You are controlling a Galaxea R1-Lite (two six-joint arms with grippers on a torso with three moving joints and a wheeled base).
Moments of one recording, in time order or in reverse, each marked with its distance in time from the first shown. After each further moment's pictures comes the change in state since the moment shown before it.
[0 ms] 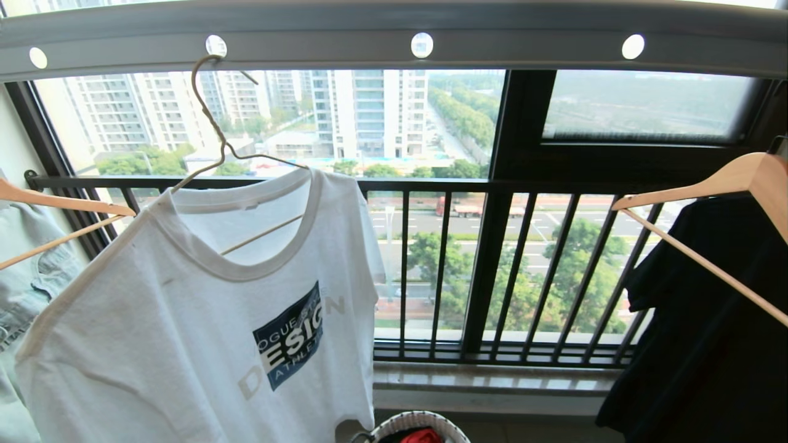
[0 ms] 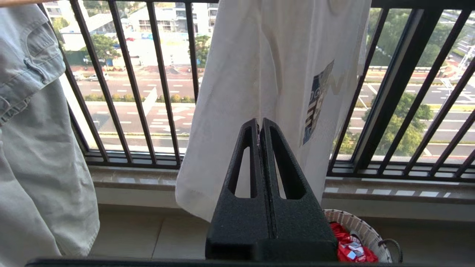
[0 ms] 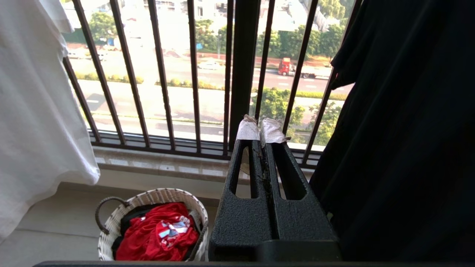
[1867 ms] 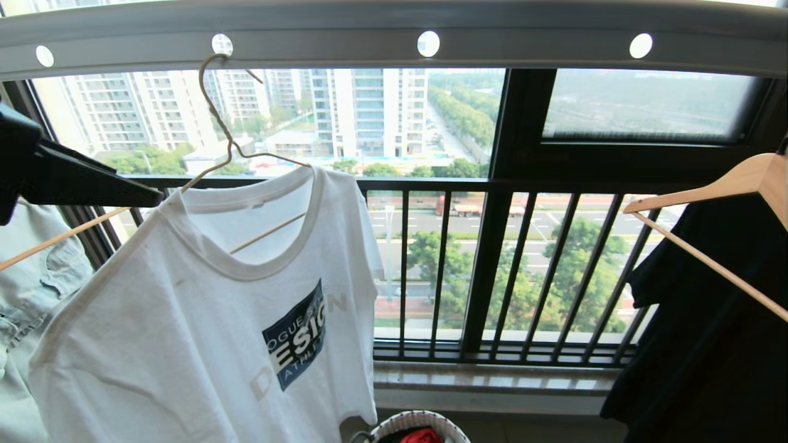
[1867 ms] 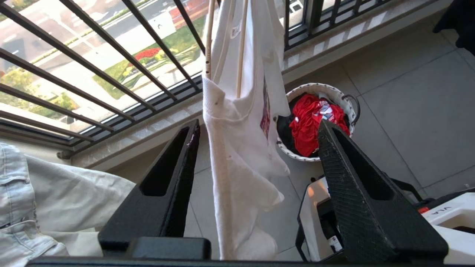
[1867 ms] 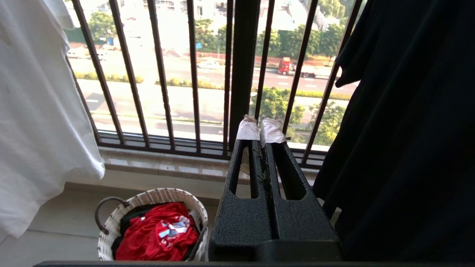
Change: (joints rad) left arm -0.334 1.326 -1.722 1.013 -0.023 0.249; right arm 0.000 0.000 0.000 0.000 0.000 0.000
